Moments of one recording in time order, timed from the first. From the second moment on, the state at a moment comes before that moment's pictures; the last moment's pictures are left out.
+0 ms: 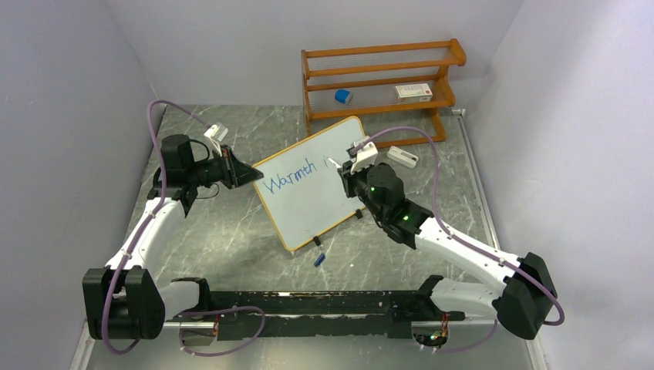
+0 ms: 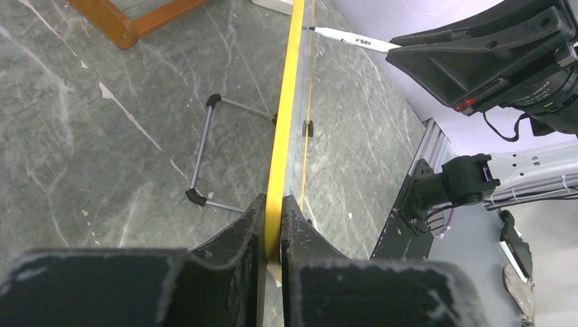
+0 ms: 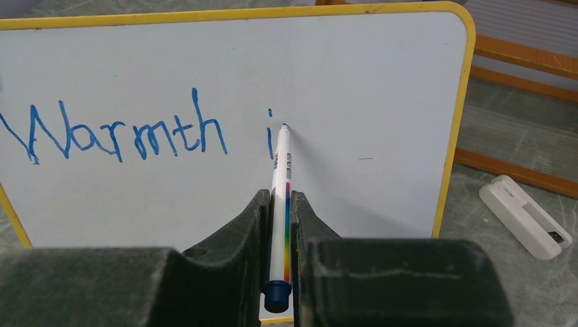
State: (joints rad) left arm -0.01 1.17 0.79 -0.05 0.99 -0.27; right arm 0.80 1.12 0.76 0.17 0.31 0.02
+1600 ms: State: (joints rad) left arm -0.01 1.17 0.79 -0.05 0.99 -0.27; right arm 0.79 1.11 0.76 0.08 0.29 0.03
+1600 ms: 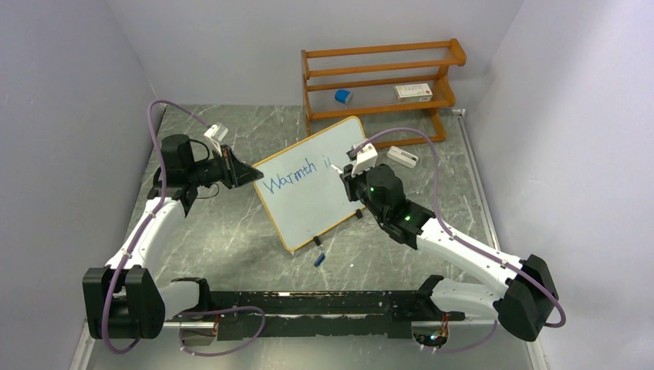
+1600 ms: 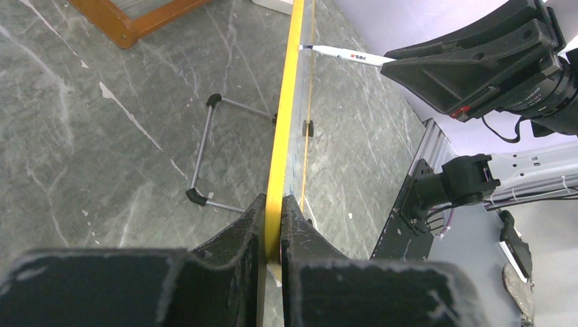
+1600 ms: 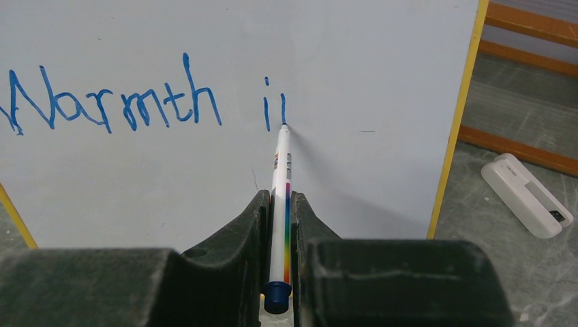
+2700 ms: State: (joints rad) left arm -0.01 1.17 0.79 -0.05 0.99 -0.27; right arm 0.79 1.12 0.76 0.14 0.30 0.03
